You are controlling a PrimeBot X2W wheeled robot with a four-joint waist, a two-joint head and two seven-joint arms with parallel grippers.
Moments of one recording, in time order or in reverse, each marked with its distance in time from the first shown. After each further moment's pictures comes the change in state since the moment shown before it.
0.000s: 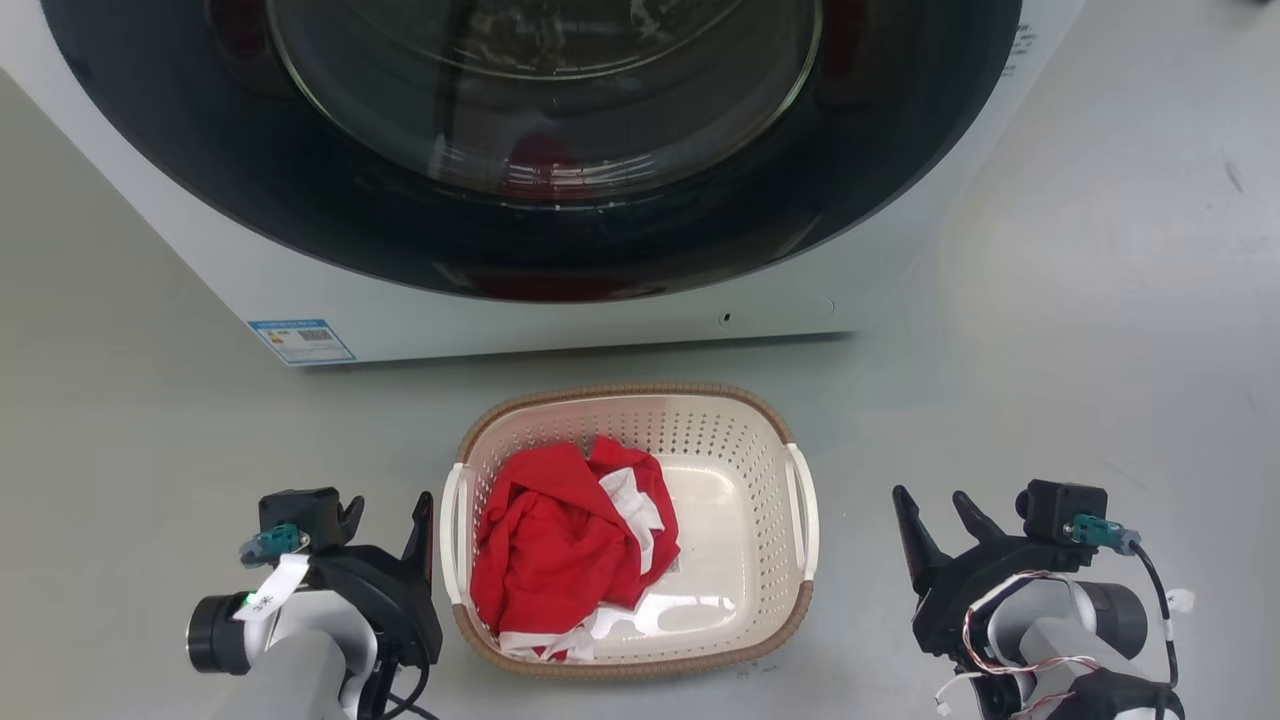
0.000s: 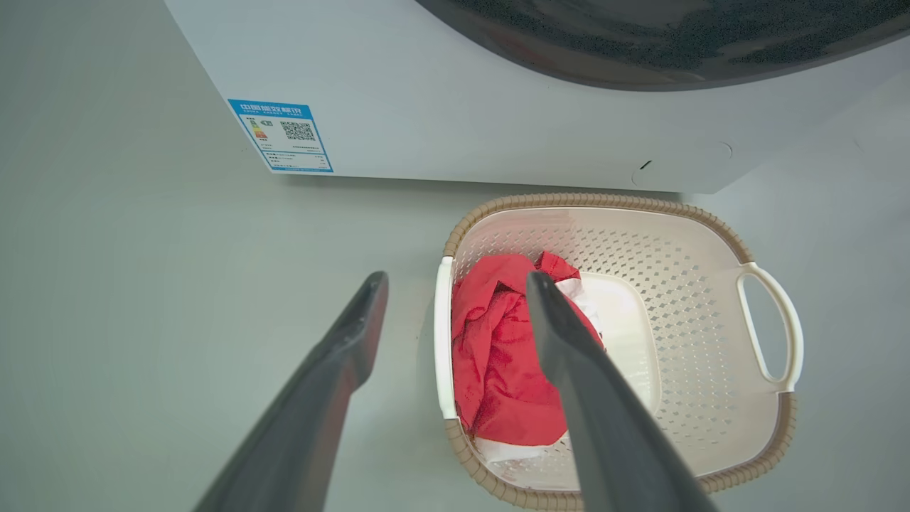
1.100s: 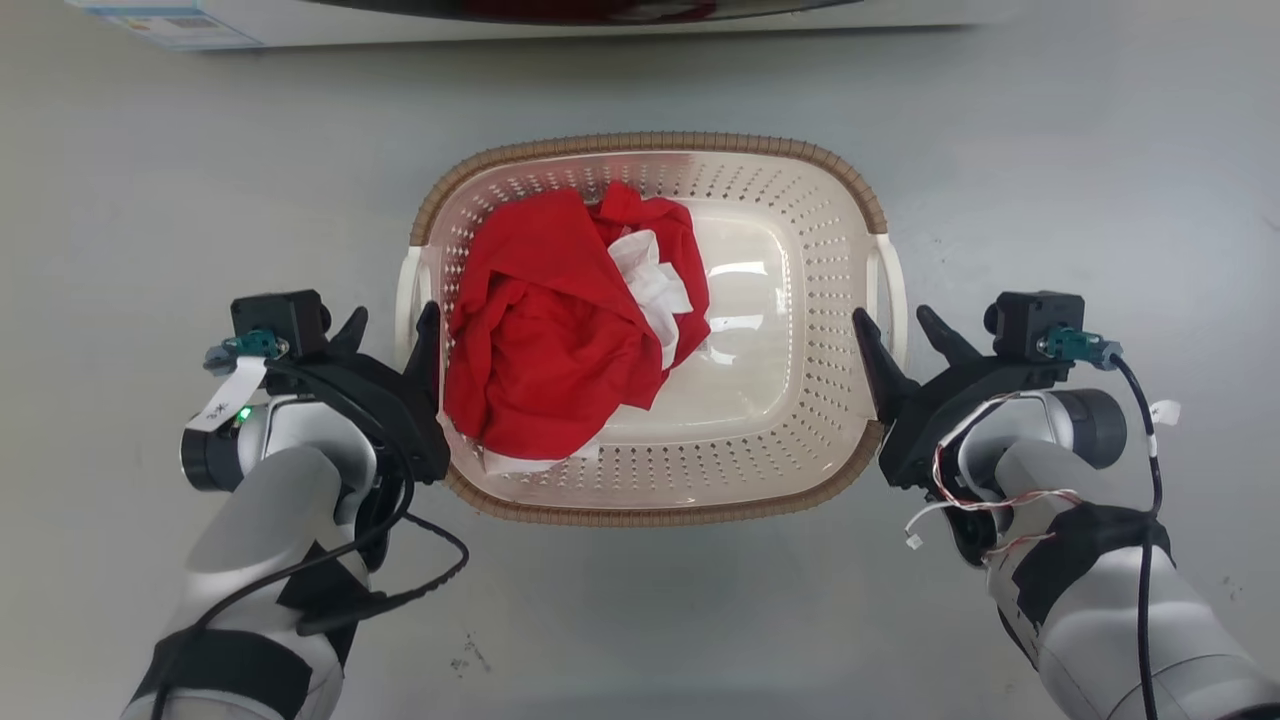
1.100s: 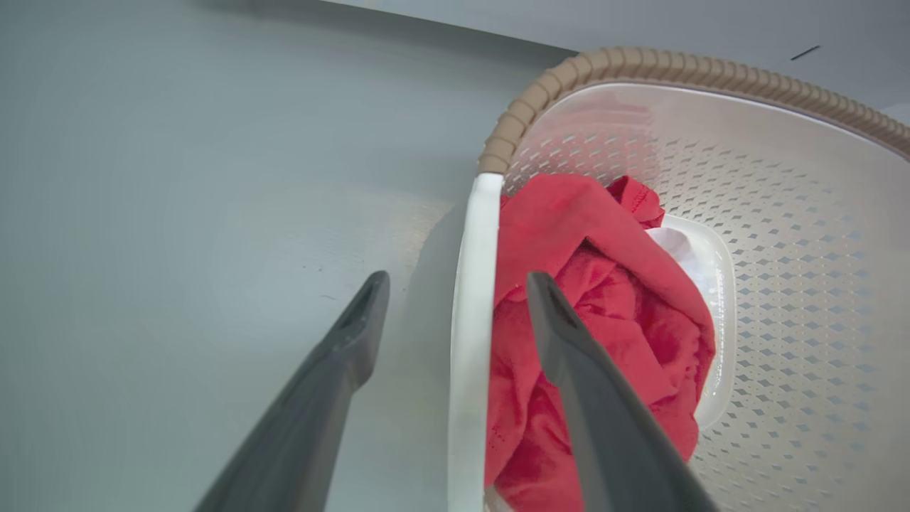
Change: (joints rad) left arm -0.298 -0.030 0.021 0.067 -0.045 -0.037 0.055; right arm -0.273 0.021 0.031 -0.001 -0.062 0.000 0.069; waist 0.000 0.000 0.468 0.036
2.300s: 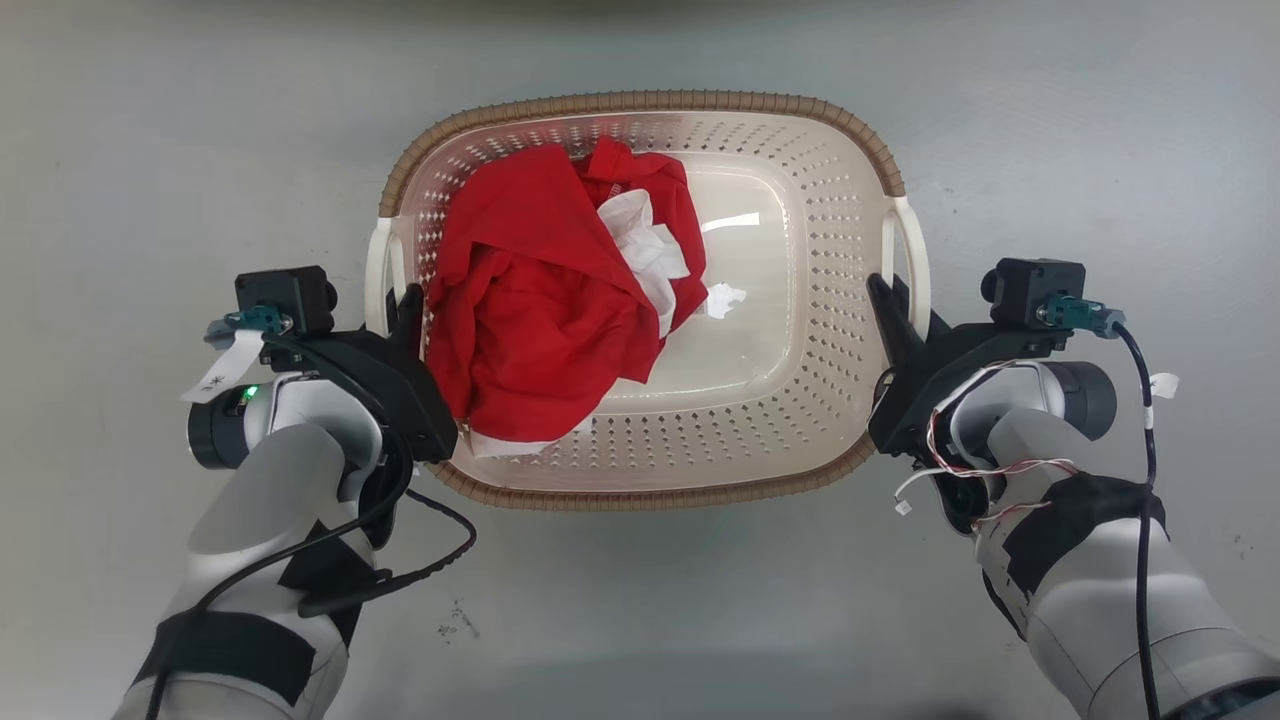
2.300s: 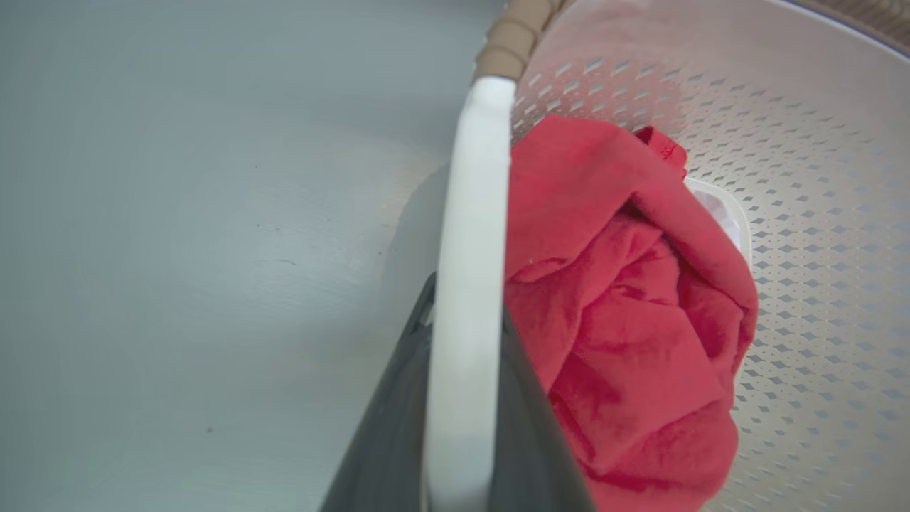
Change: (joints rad) left arm -0.010 -0.007 0.032 -0.017 0.009 0.016 0.034; right arm -0.037 0.025 -0.067 0.033 -0.019 -0.005 0.003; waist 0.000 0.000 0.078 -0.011
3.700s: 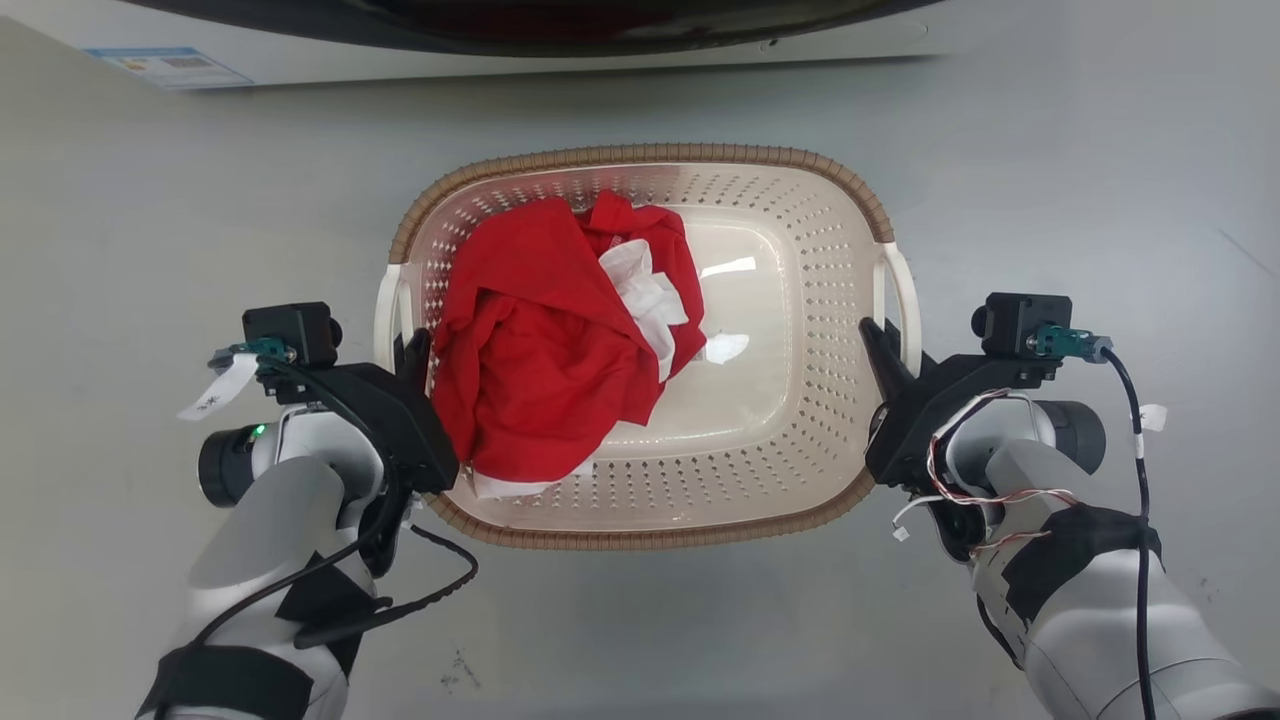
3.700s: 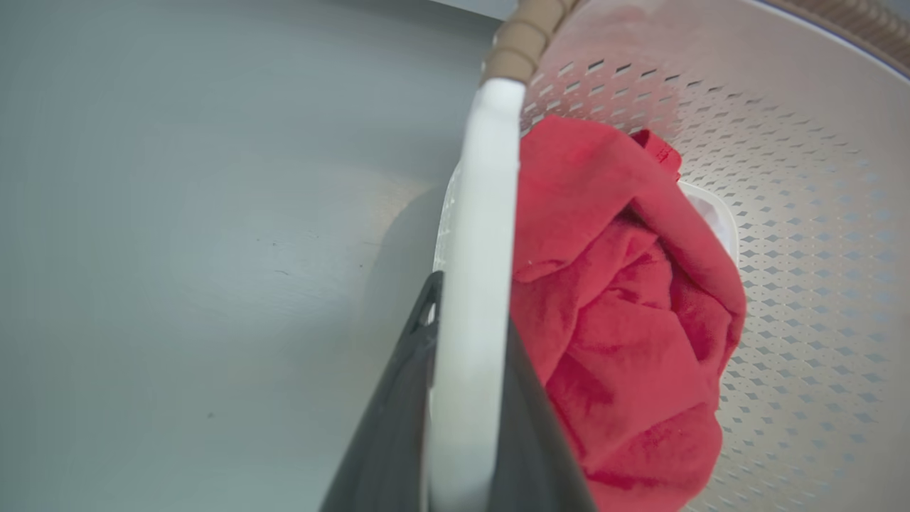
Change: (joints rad) left arm 0.078 0.009 0.020 -0.066 -0.033 -0.002 0.086; right arm 0.069 -0.003 -0.024 -0.058 0.023 -0.006 0.081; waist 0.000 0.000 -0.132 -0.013
